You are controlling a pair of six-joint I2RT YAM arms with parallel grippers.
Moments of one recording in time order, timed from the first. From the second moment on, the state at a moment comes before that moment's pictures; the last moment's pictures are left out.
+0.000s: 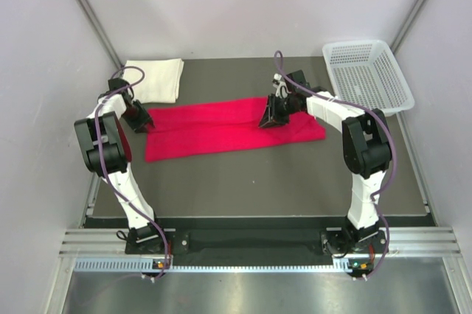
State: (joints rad) left arm 0.30 2.04 1.49 -0.64 0.16 -0.39; right arm 0.39 1.99 1.47 -0.45 -0.55 0.47
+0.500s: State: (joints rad) left arm 0.30 2.04 1.50 -0.66 0.14 -0.37; right arm 0.38 1.99 1.46 -0.45 -0.55 0.47
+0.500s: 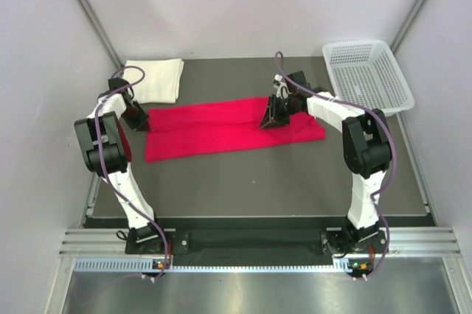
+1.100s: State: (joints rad) left arm 0.30 2.04 1.53 -0.73 0.11 -0.37; right arm 0.38 1.99 1.43 -0.44 -0.55 0.47
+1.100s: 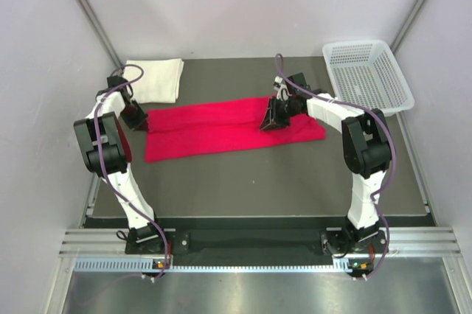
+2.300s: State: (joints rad) left arm 0.24 1.85 1.55 -0.83 0.01 -0.39; right arm 0.21 1.90 1.39 -0.55 -0.40 0.41
